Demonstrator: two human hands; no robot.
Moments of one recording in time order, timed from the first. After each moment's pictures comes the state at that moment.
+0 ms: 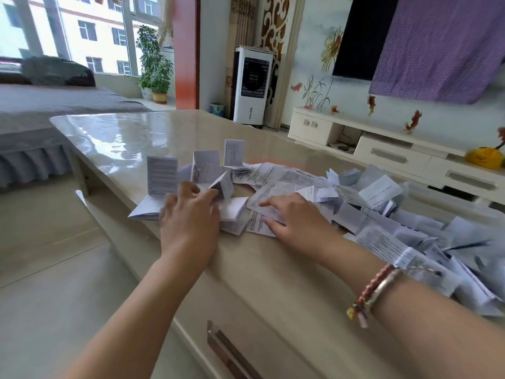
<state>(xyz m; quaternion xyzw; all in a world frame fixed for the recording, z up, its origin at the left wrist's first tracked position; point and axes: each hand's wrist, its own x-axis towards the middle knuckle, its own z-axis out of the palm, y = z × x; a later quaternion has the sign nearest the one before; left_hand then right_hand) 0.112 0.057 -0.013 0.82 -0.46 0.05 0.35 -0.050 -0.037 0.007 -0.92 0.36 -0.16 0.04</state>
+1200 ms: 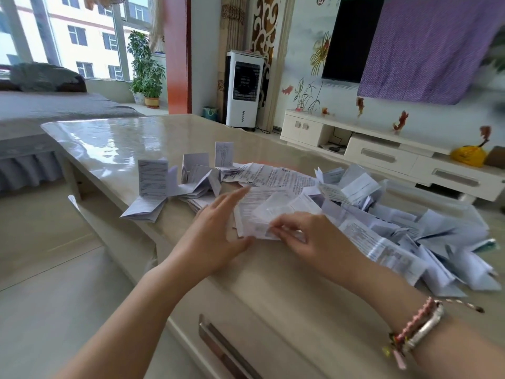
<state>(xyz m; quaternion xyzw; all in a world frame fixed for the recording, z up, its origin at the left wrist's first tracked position) 0.089 0.061 -0.021 0.60 -0.66 -0.07 0.44 -0.109 0.001 0.013 -0.91 0.28 -0.27 0.15</state>
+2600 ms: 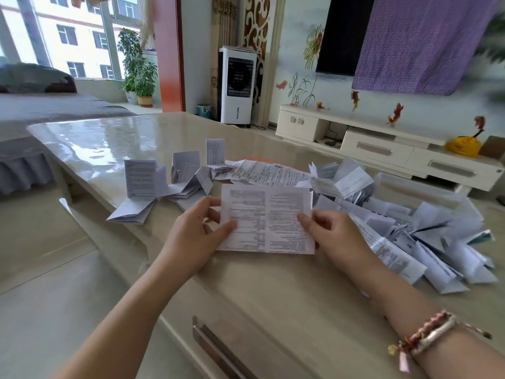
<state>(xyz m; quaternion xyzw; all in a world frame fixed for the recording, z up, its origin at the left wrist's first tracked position) 0.085 0.062 -0.024 0.63 -0.52 -0.19 0.54 -0.139 -0.013 0.001 -0.75 0.45 -0.35 0.35</state>
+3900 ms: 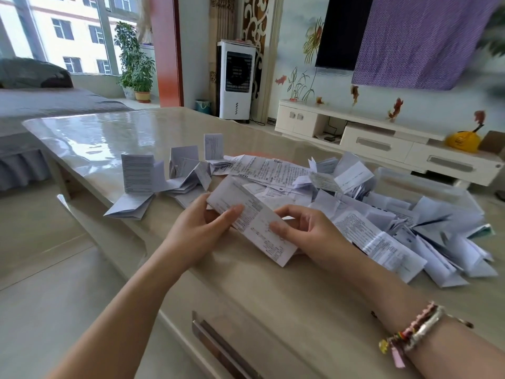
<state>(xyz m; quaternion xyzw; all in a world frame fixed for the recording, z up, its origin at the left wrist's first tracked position) 0.075 0.069 -0.009 0.59 -0.47 -0.34 0.56 -0.117 0.000 0.005 -0.74 0.33 -0.28 0.51</state>
